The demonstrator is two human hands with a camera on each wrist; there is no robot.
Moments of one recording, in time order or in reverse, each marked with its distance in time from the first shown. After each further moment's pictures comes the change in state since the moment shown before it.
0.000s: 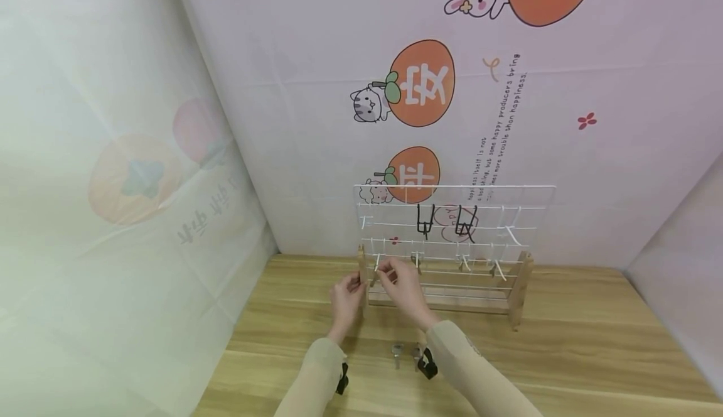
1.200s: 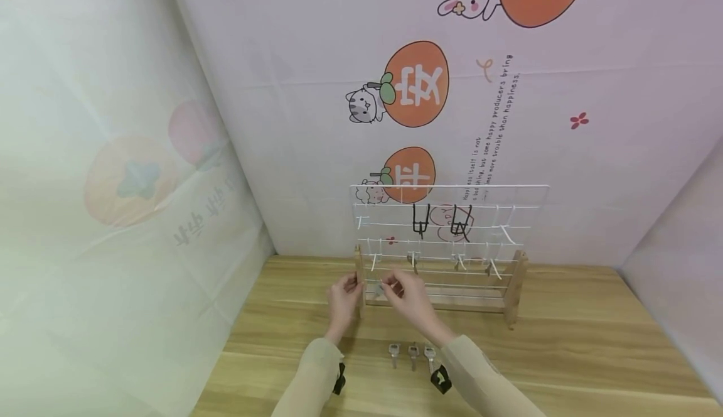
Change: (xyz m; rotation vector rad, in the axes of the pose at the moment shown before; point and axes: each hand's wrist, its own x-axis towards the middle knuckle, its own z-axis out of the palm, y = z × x) left_hand -0.003 0.007 -0.002 -0.008 -0.031 -0.067; right_hand -0.026 -0.005 -0.025 0.015 -0.067 -0.056
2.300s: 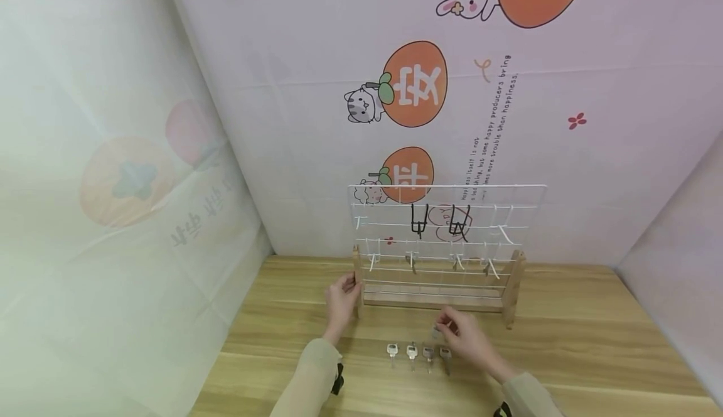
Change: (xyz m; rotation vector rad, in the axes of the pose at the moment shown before) left_hand 0.002 -0.006 0.002 0.011 0.022 0.014; right_hand -0.083 0.080 -0.067 -0.134 -0.153 0.021
